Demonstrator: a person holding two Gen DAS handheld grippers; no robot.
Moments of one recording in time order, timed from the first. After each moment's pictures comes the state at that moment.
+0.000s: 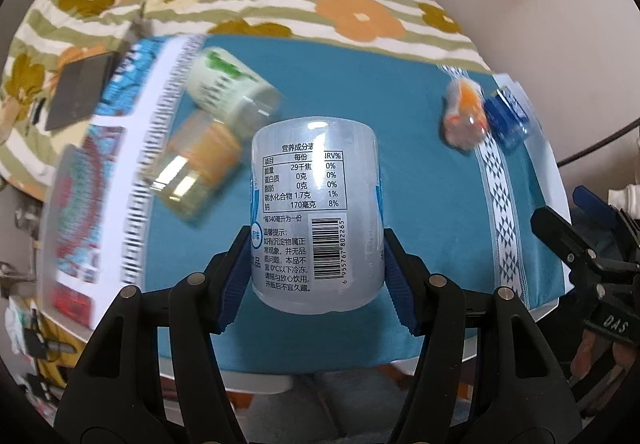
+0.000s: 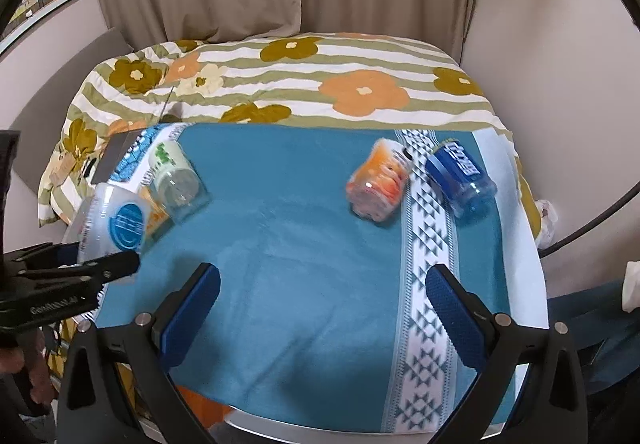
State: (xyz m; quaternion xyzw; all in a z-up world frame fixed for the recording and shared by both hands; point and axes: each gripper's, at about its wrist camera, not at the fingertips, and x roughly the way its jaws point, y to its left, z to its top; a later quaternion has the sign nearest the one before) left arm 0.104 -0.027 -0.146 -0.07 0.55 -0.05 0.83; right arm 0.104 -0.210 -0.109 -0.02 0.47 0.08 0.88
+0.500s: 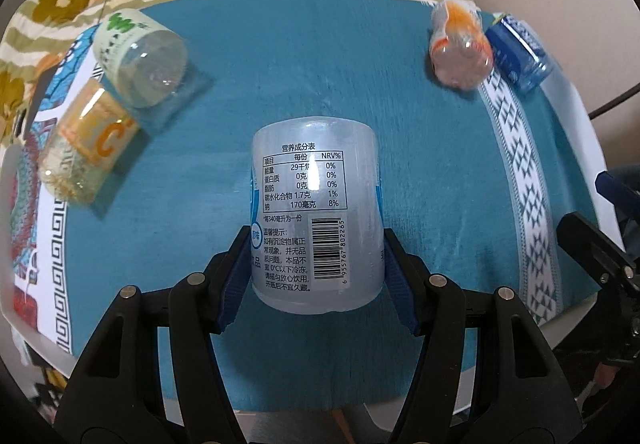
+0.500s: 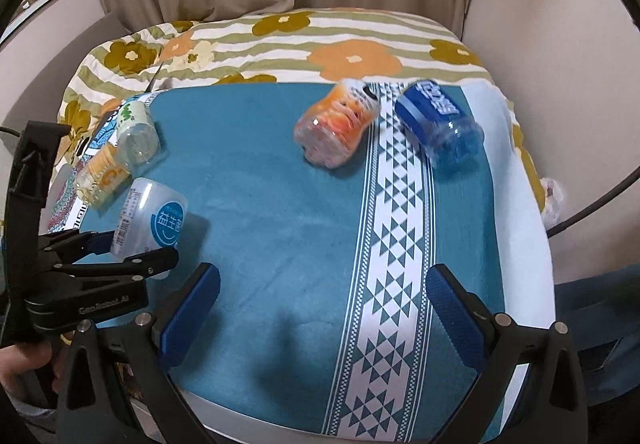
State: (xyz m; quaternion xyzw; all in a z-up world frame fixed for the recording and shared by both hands) left arm 0.119 -0.096 -0.215 -0.02 0.58 -0.06 0.81; right arm 0.102 -0.265 -0.163 -0.01 0.50 0.09 0.86
